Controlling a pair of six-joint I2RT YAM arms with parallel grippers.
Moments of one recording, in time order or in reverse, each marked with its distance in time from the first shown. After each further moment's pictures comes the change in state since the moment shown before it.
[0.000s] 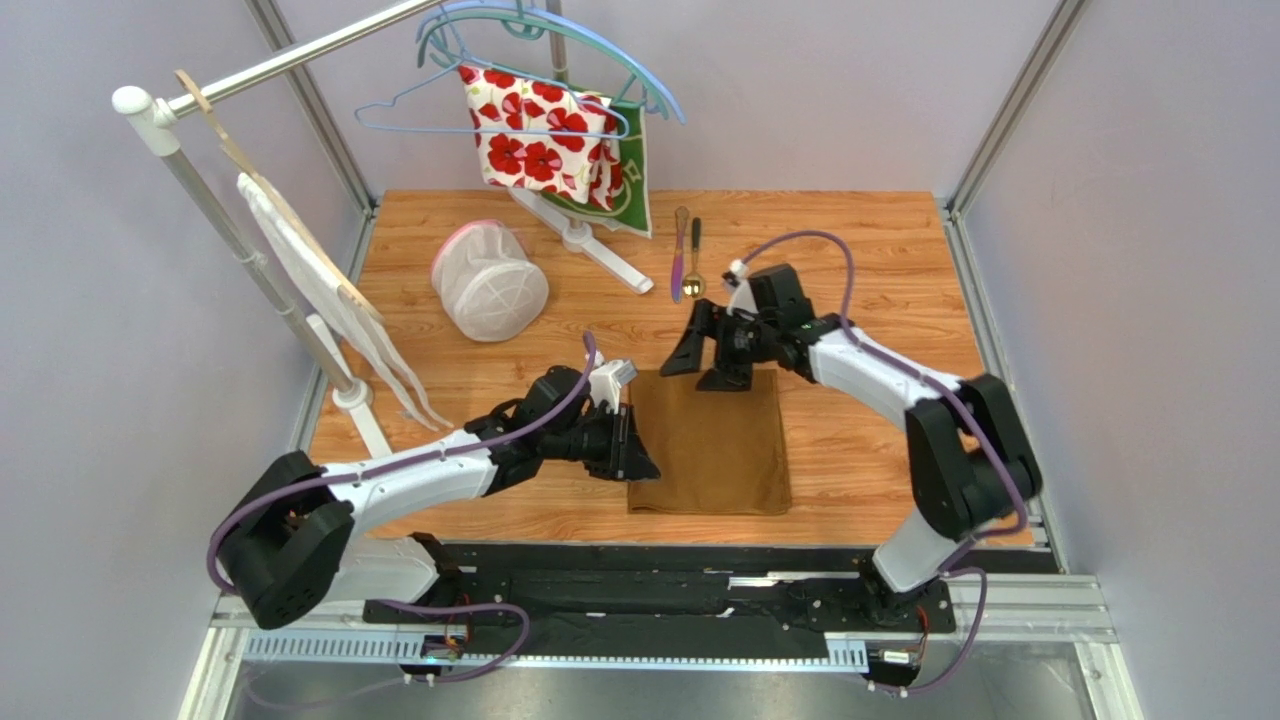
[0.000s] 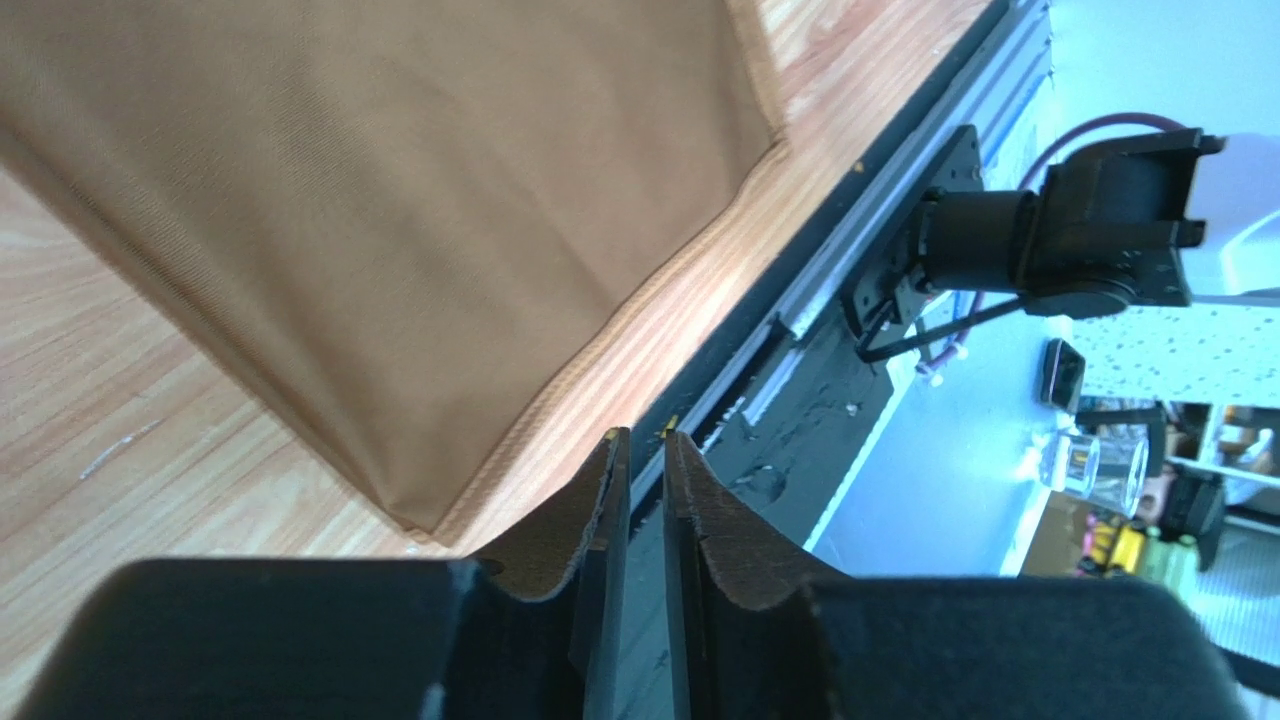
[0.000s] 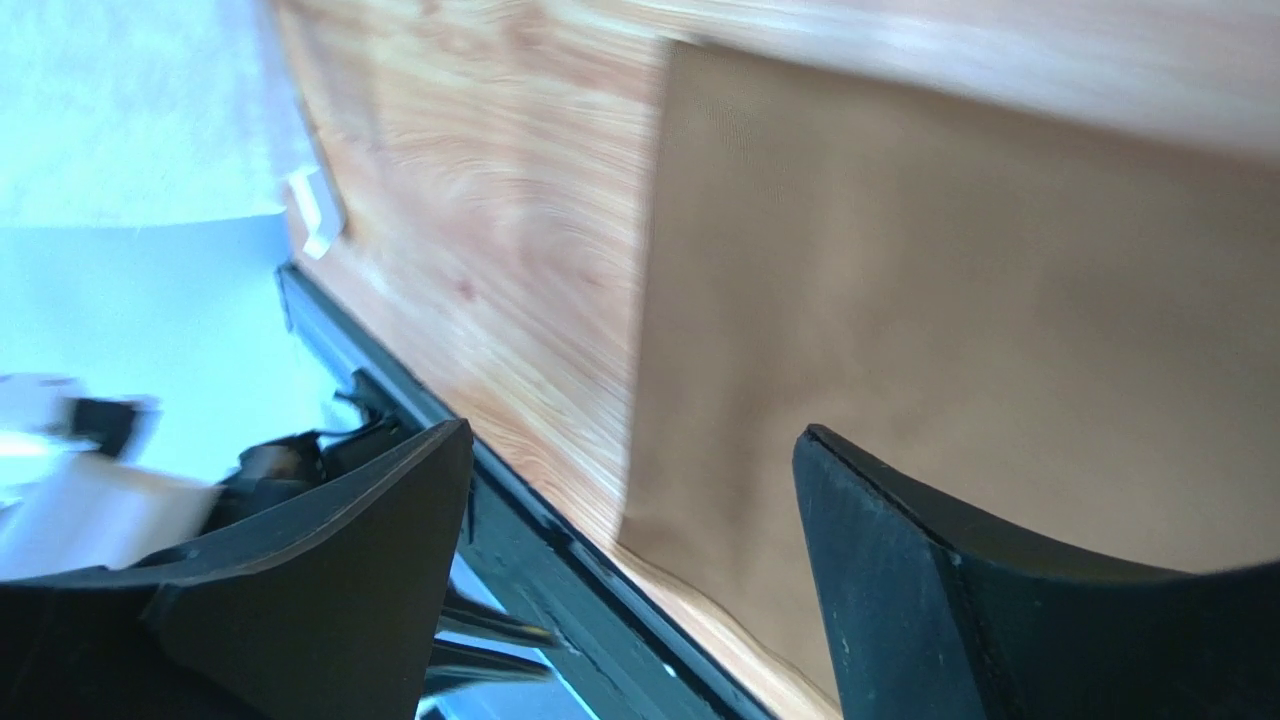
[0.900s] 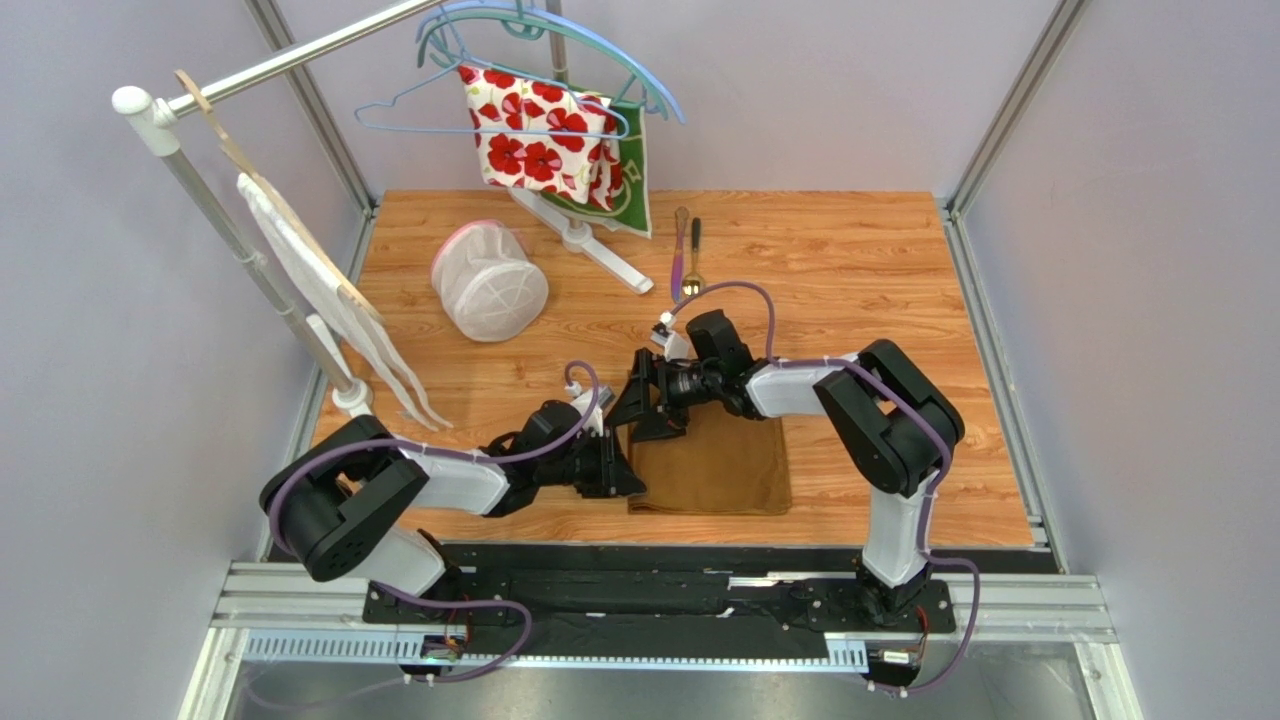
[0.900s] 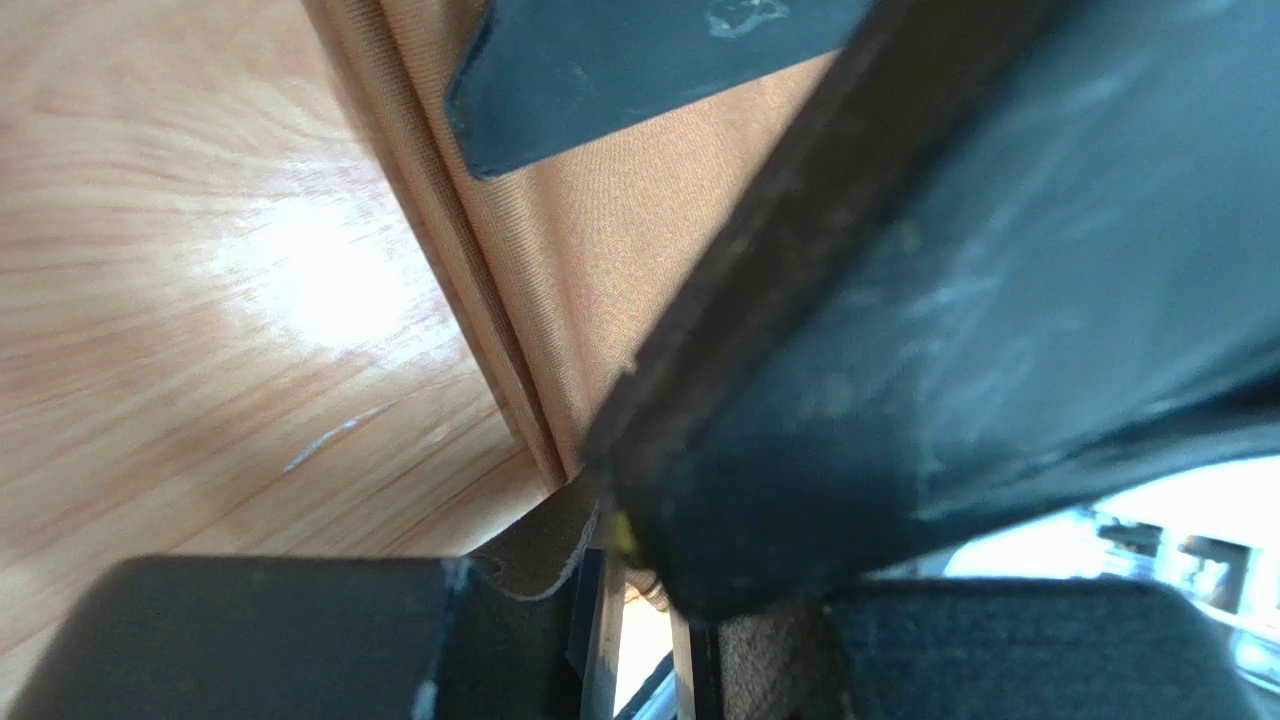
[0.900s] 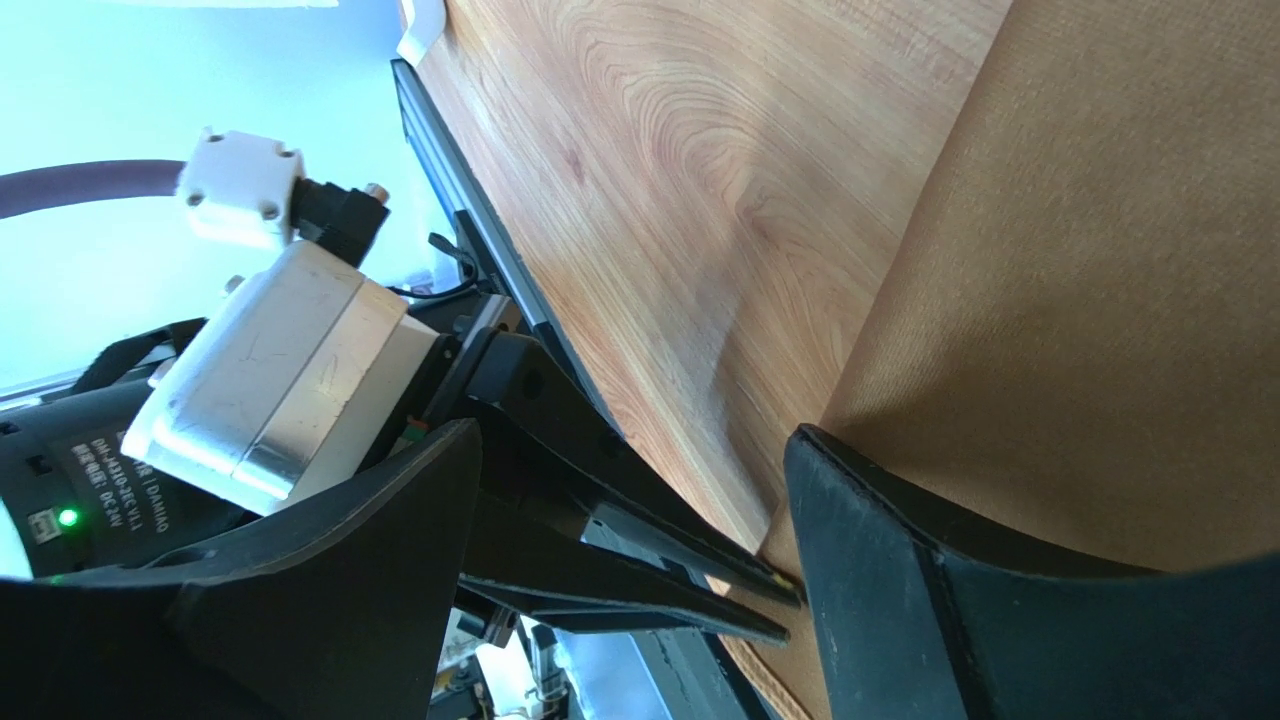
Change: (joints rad) left arm 0.027 0.216 -0.247 0.435 -0.087 -0.106; right arm 0.209 0.307 -0.071 0.512 -0.256 0.231
